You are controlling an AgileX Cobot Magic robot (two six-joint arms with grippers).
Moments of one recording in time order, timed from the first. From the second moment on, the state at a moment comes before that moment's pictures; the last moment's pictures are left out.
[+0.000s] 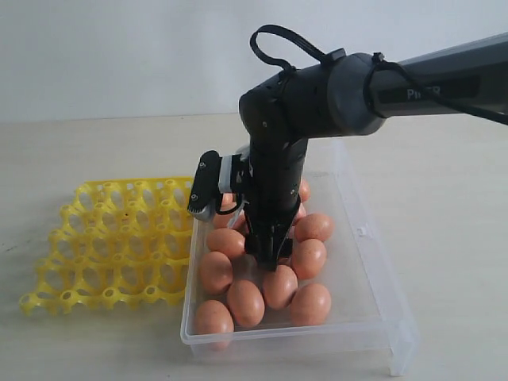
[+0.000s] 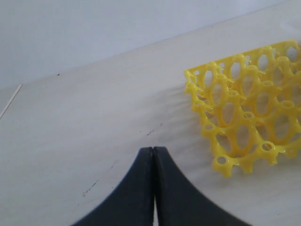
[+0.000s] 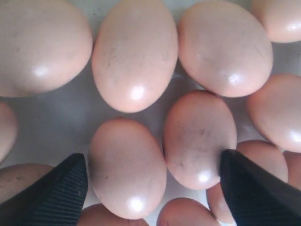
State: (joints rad) left arm -0.02 0.01 0.00 0.03 0.37 0.21; right arm 0.69 2.12 -1.49 -0.11 0.88 -0.69
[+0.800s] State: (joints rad) left arm -0.02 0.01 0.00 0.03 0.37 0.21; right arm 0.69 2.17 -1.49 -0.06 0.87 -0.66
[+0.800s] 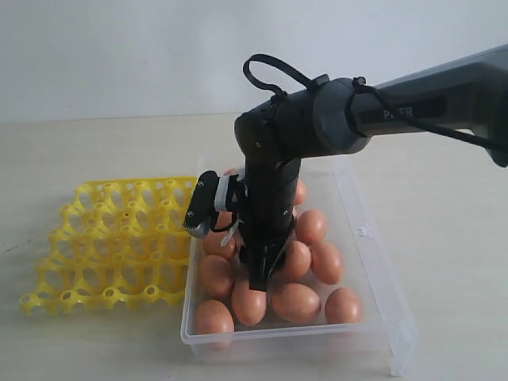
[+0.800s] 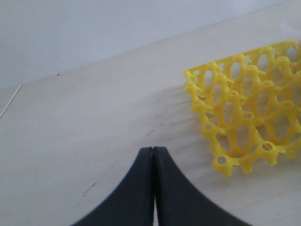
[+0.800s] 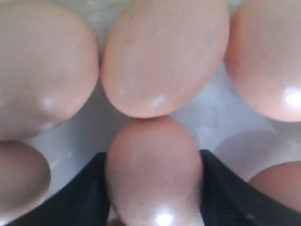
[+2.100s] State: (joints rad) left arm -0.02 0.01 0.00 0.03 0.37 0.21; right arm 0.77 2.27 -1.77 0.00 -0.02 0.24
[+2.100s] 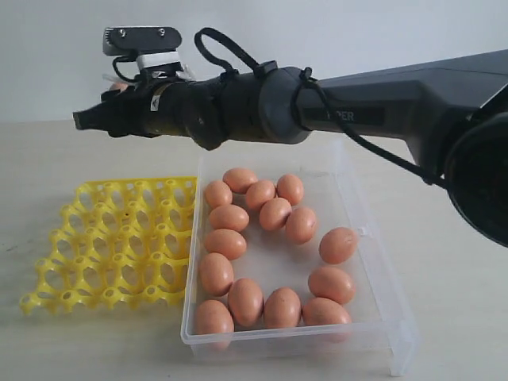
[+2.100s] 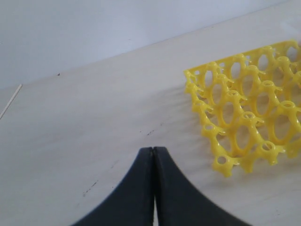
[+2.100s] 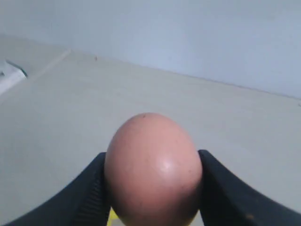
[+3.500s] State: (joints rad) left arm -0.02 0.01 0.00 0.03 0.37 0.21; right arm 0.78 2.62 -1.97 -0.77 -0.41 0.90
